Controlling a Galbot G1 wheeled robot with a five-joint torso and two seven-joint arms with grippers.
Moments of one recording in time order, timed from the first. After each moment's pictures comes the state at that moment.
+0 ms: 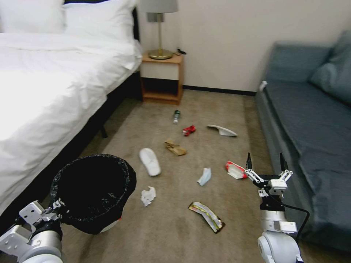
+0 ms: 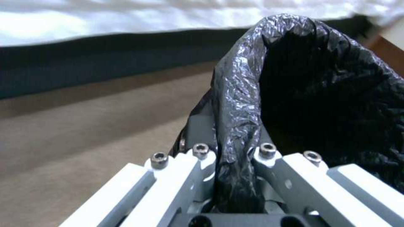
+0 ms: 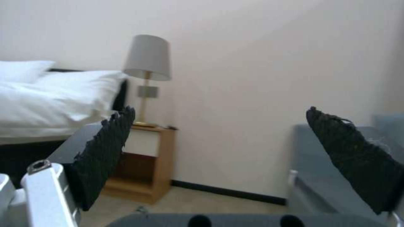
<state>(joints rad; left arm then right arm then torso) 1.75 -1.49 -0.86 -2.37 -0.76 0.36 -0.53 -1.48 1.36 0.60 1.85 0.04 0.60 0.13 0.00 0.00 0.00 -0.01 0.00</state>
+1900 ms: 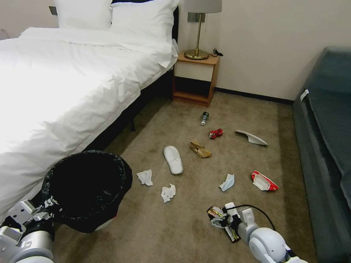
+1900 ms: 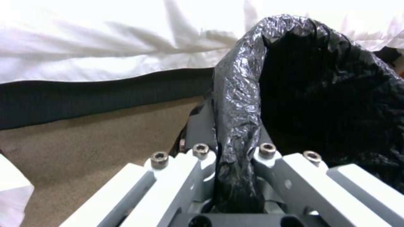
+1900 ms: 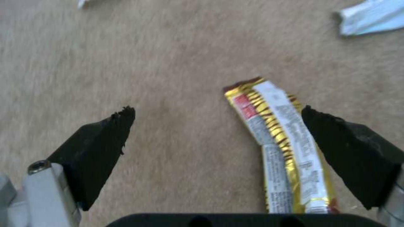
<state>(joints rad) 1.75 -1.47 -0.90 -2.41 -0.79 0.37 -0.54 -1.35 1.04 0.21 1.73 0.40 -0.58 -0.07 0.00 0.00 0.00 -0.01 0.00</state>
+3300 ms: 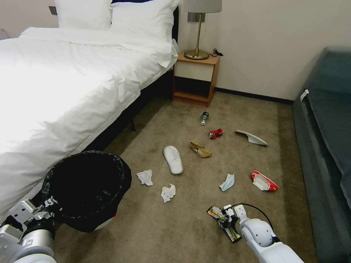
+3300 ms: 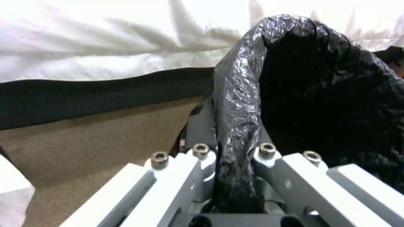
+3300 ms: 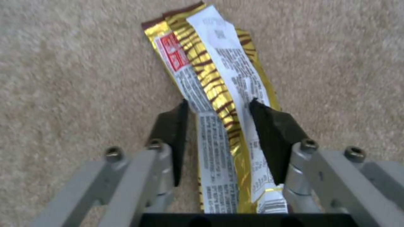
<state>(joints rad) 1.74 -1.47 -0.90 -2.40 -0.78 0.37 -0.54 -1.21 1.13 0.22 1.45 0.25 -0.66 -0.10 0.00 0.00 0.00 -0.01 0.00</state>
